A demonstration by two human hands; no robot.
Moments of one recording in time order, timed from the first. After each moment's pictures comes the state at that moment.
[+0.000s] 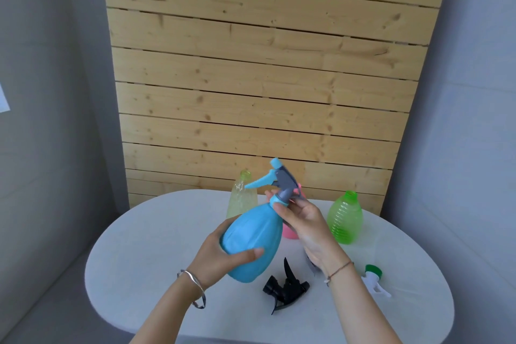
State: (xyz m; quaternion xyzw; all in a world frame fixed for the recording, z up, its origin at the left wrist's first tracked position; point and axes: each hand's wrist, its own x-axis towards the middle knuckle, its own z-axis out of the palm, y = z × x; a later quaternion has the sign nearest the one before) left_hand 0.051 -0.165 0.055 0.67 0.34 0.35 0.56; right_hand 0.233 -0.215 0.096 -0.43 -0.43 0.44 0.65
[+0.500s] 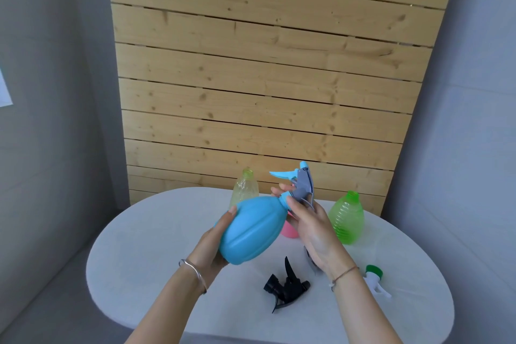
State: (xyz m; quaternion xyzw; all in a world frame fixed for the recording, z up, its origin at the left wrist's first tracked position) left_hand 0.055 -0.159 0.062 0.46 0.33 0.35 0.75; right_hand 0.239 -0.216 0.093 -0.42 -0.43 0.44 0.67
